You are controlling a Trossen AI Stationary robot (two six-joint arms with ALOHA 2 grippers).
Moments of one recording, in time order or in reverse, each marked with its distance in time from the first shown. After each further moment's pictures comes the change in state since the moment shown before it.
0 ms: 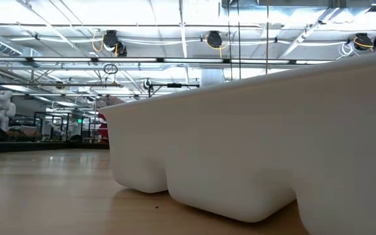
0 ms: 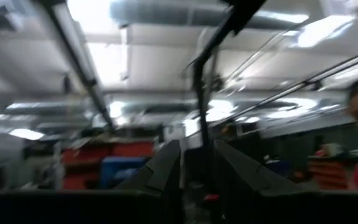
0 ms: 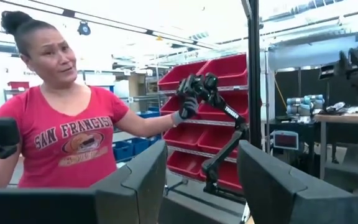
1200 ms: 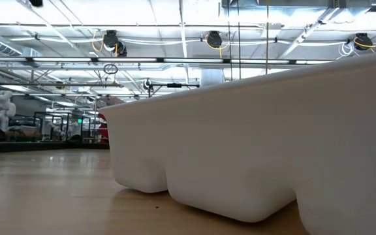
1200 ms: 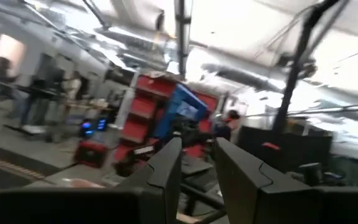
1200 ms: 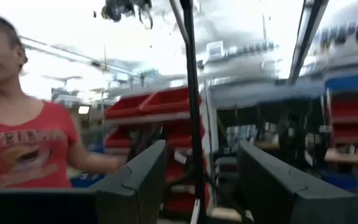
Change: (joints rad) left arm 0.146 -0.558 -0.669 -0.053 -0.314 -0.388; right arm -0.091 -0.408 -0.548 0.380 0.130 -0.175
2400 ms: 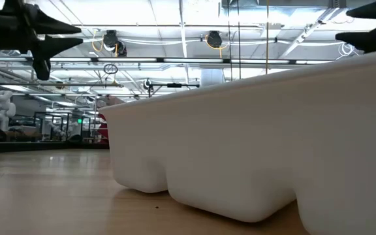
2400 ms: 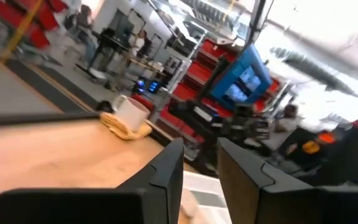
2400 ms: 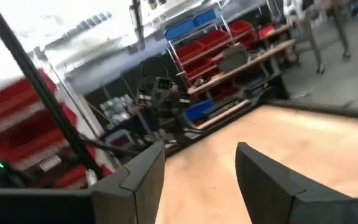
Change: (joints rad) left arm 0.001 -0.056 -0.609 0.348 -0.242 -0.289; right arm 0.003 -0.002 -0.604 0.587 0.699 0.230
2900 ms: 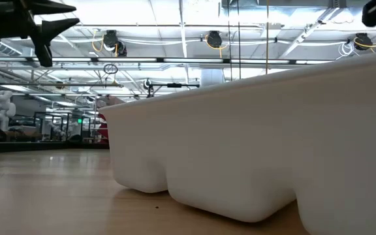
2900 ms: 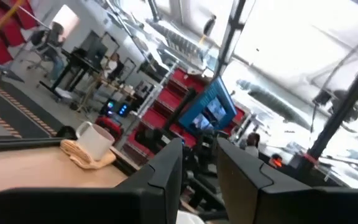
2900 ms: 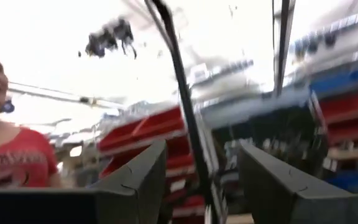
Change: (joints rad) left arm 0.000 0.000 0.001 0.205 0.070 0.045; right arm 0.000 0.000 0.007 0.219 -0.649 -0.232
